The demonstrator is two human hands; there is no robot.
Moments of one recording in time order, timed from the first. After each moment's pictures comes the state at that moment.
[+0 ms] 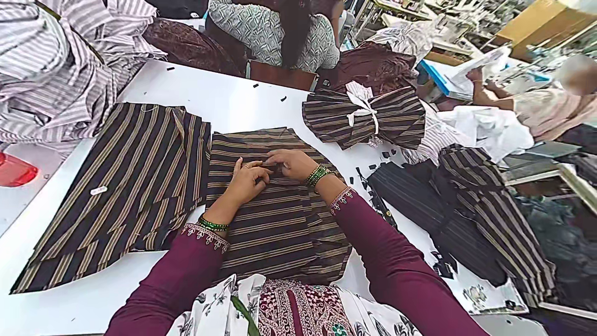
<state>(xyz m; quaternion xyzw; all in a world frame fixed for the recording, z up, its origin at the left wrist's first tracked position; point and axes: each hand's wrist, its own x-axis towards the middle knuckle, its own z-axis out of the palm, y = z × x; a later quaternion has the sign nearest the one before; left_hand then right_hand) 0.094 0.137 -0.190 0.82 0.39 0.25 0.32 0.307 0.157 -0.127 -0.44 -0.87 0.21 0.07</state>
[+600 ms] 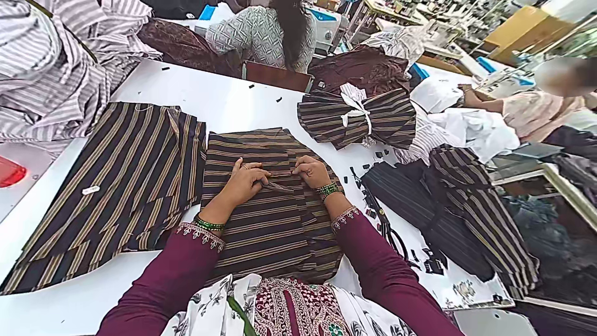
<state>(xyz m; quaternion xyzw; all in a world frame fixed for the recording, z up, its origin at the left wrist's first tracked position) 0.096 0.136 -0.193 0.85 0.34 0.25 0.30 0.369 0.118 -0.174 -0.53 -0.79 0.14 0.27</state>
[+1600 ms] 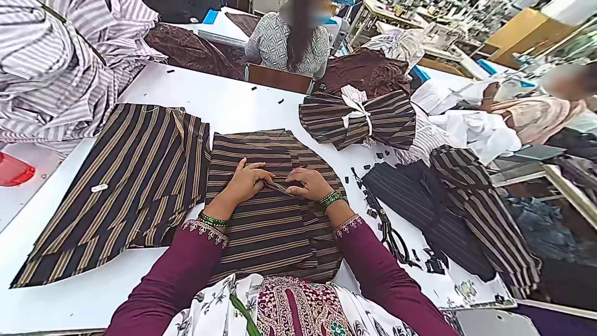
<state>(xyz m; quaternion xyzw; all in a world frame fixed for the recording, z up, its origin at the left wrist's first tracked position) 0.094 0.141 -0.191 0.85 0.34 0.22 0.33 0.357 0.100 -0.157 -0.46 -0.85 0.23 0.14</state>
